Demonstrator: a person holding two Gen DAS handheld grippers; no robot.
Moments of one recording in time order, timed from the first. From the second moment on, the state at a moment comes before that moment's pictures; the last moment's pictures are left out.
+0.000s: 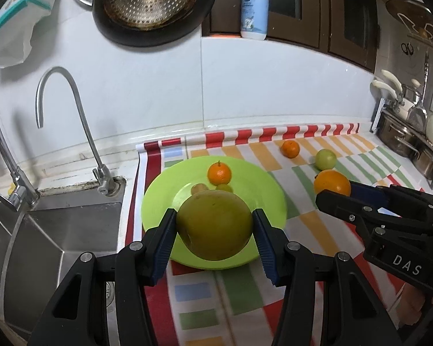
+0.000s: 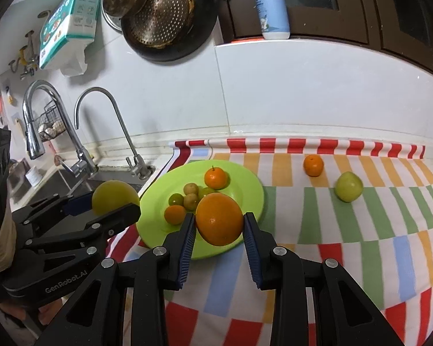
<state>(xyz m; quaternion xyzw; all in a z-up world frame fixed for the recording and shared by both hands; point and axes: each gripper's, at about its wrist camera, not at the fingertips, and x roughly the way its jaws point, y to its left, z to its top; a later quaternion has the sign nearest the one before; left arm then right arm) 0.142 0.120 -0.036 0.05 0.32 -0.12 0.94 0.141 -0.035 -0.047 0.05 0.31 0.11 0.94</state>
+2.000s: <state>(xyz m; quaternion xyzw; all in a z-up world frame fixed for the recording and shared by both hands) 0.153 0.117 -0.034 0.05 0.31 -0.12 0.94 0.153 -0.044 -0.063 0.05 0.32 0.03 0.94</state>
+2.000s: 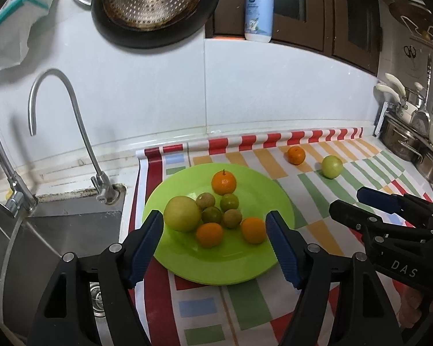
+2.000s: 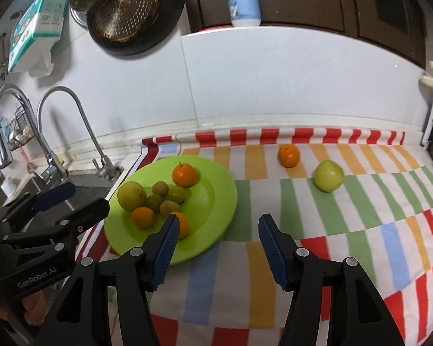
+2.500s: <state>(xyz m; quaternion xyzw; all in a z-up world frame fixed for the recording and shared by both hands) 0.140 0.073 -0.013 0.05 0.27 -0.11 0.95 0.132 -0.091 -0.043 0.05 0.30 0.01 0.95</state>
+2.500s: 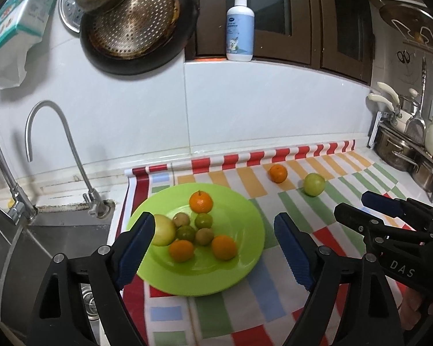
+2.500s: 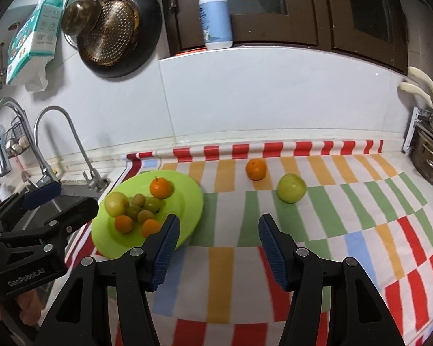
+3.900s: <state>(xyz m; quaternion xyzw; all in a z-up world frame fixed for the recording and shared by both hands) 0.251 -0.041 -0.060 0.05 0.33 -0.08 0.94 0.248 -0.207 -0.091 0.05 0.35 0.04 0.93</state>
